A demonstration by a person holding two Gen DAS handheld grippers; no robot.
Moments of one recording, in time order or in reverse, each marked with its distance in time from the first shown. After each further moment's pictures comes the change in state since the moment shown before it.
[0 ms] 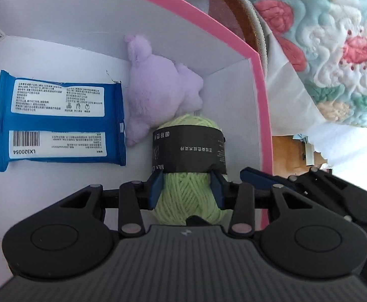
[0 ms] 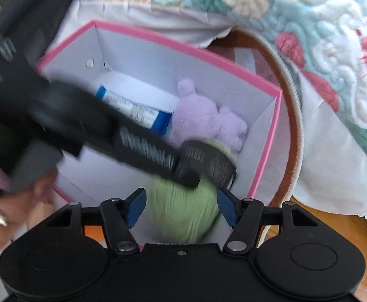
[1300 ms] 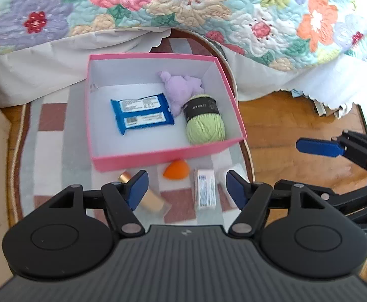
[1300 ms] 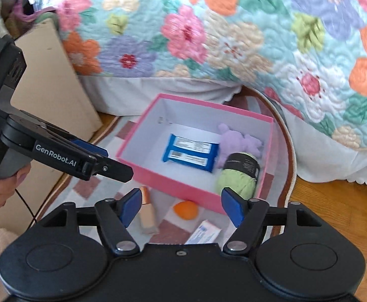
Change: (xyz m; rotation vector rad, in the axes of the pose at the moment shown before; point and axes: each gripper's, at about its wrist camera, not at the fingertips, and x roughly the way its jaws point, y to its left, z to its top) left arm -0.237 -0.066 -0.101 0.302 -0.055 0.275; right arm -0.187 0.040 -0.044 0.111 -0.201 0.148
